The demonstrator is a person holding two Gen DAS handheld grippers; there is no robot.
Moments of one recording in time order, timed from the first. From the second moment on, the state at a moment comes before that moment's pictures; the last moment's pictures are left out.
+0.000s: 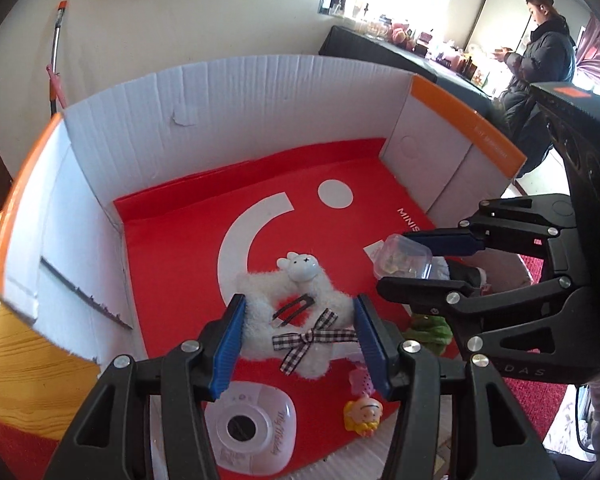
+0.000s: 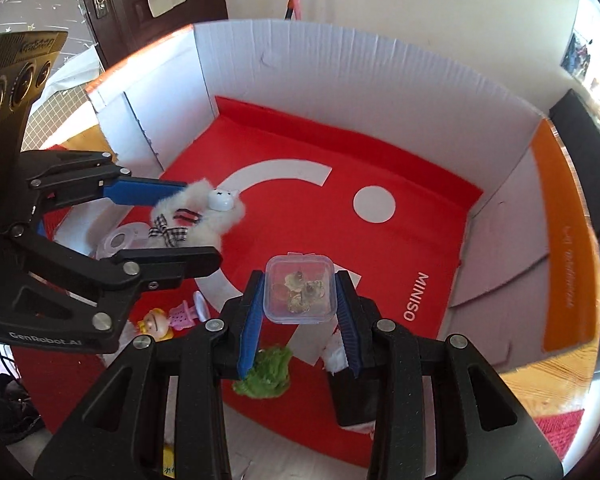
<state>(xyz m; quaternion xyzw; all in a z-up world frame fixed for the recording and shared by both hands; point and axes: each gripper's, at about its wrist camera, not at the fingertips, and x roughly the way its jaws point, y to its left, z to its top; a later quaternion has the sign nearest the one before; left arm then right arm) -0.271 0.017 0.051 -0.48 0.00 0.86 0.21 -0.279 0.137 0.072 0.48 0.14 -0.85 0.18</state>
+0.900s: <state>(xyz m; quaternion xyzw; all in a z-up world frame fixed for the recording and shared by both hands) -0.287 0.030 0.034 -0.52 0.04 0.83 0.21 -0.288 0.141 0.054 0.52 0.17 -0.82 0.18</state>
